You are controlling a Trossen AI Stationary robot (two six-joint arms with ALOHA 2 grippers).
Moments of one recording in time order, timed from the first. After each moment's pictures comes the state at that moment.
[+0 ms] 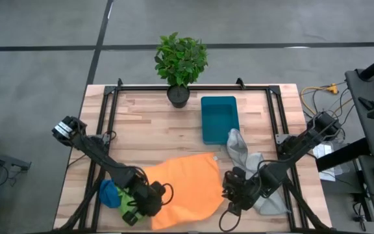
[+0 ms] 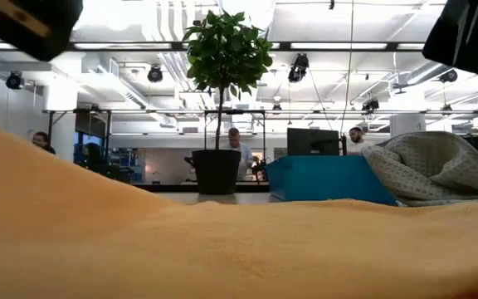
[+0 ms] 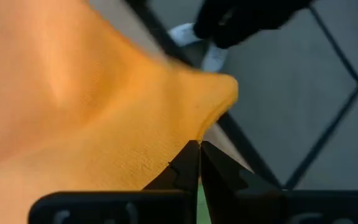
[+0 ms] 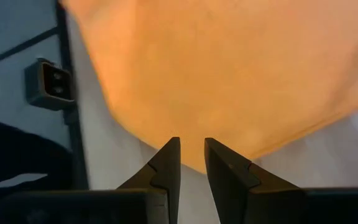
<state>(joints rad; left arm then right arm) -0.65 1.63 1.13 -0.46 0.35 -0.13 0.71 1.59 1.04 -0.43 0.28 0.96</state>
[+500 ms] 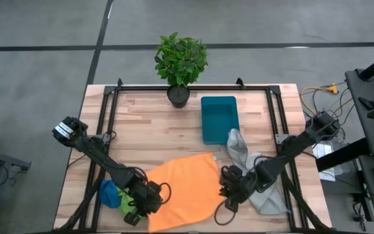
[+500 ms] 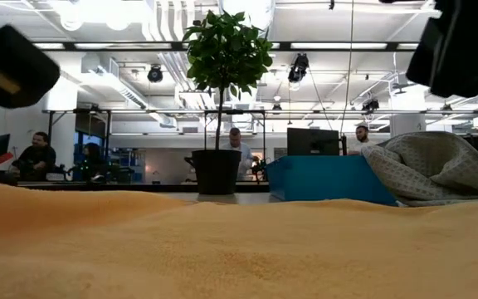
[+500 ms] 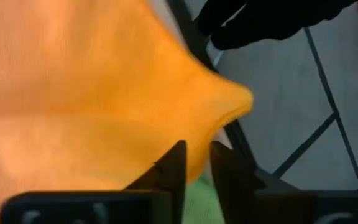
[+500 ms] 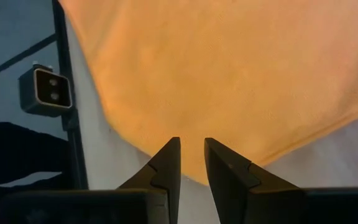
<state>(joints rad) -0.65 1.64 1.03 -0.39 0.37 -0.36 0.65 1.59 0.99 -0.35 0.20 0.93</state>
